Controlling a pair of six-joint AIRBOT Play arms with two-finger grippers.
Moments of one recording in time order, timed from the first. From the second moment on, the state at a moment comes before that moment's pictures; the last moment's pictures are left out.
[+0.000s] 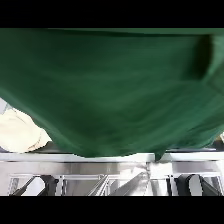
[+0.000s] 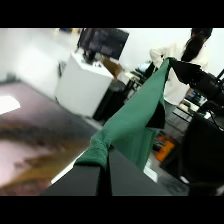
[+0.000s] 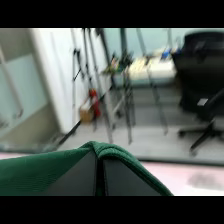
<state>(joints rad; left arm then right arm) 0.62 -1.08 1.51 -0.12 -1.75 -0.97 -0.72 -0.67 1.28 -0.21 1.09 0.81</state>
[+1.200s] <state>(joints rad) 0.25 -2.25 1.92 0.53 -1.49 -1.11 -0.43 -1.84 1.29 -0.48 1.03 0.73</state>
